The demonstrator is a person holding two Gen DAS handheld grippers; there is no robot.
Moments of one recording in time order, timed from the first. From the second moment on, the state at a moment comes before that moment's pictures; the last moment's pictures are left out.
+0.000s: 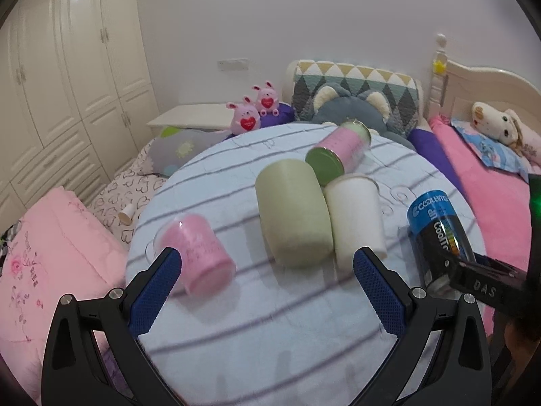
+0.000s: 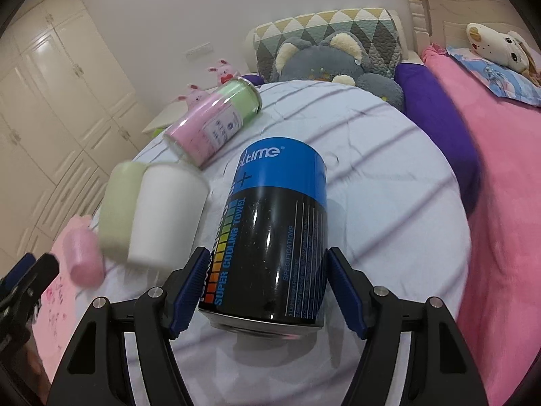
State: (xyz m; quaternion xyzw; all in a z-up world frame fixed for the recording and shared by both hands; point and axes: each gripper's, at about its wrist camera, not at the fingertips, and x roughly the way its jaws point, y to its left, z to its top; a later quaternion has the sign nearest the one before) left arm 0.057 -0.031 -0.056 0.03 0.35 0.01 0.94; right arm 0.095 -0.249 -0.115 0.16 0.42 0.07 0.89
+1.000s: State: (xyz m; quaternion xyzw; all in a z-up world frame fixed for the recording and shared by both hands) left arm 0.020 0.008 -0.052 0.01 0.35 0.03 0.94; right arm 0.066 -0.162 -0.125 0.14 0.40 0.12 0.90
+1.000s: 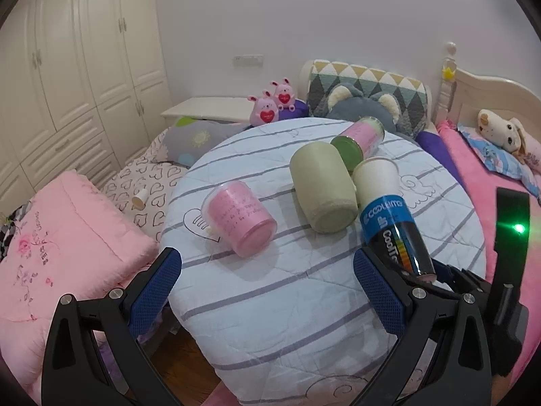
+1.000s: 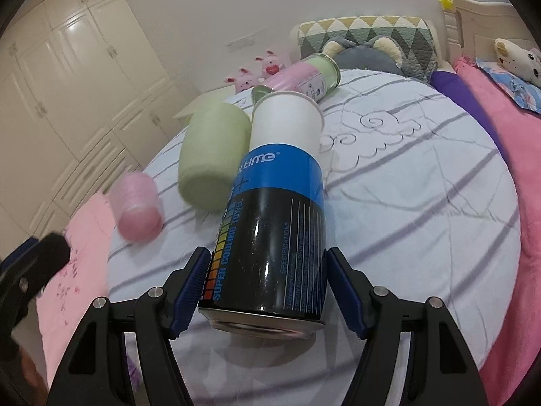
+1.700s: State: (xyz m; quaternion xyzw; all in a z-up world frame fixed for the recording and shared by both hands) left arm 0.034 -0.022 -0.060 0.01 0.38 0.00 0.92; right arm 0.026 -0.151 -0.121 0.11 0.39 0.18 0.90
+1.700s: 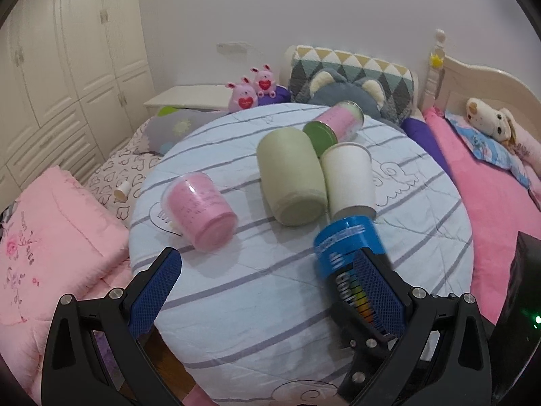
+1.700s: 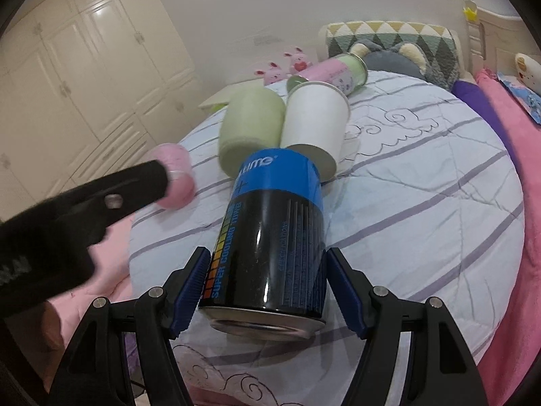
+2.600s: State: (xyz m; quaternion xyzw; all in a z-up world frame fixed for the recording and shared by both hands) left arm 0.083 -0.081 -0.097 0.00 0.46 -0.01 0.89; right arm 0.024 -0.238 -0.096 0.05 0.35 0.14 0.92
